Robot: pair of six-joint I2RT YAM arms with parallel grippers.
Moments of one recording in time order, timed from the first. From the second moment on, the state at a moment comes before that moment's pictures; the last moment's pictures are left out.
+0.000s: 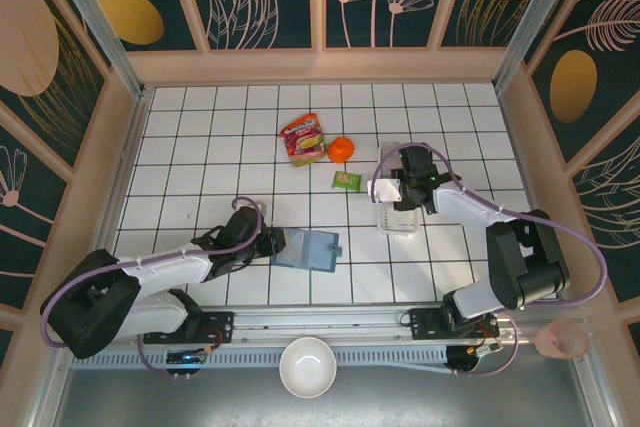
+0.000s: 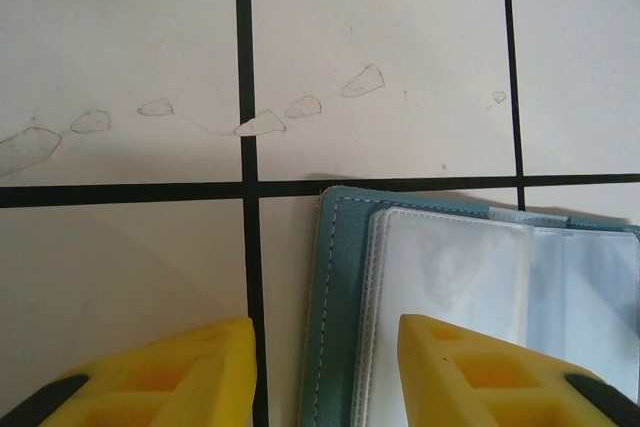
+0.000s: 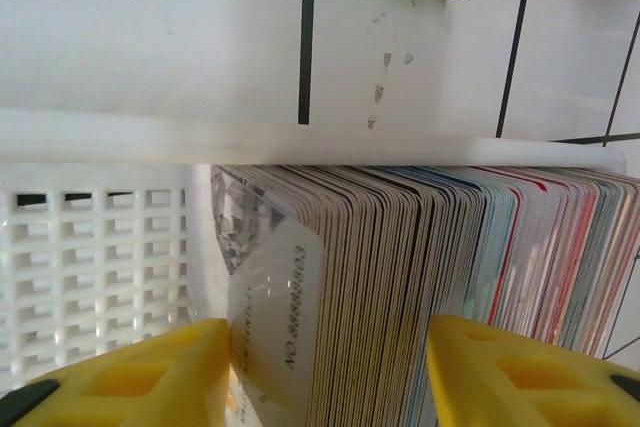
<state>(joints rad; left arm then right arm) -0.72 1.25 0.32 0.07 0.04 -0.83 0.36 1.45 0.78 -0.32 0.03 -1.37</state>
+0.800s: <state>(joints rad) -0.72 1.30 0.32 0.16 0.06 -0.83 0.37 1.40 0.78 -0.38 0.03 -1.37</state>
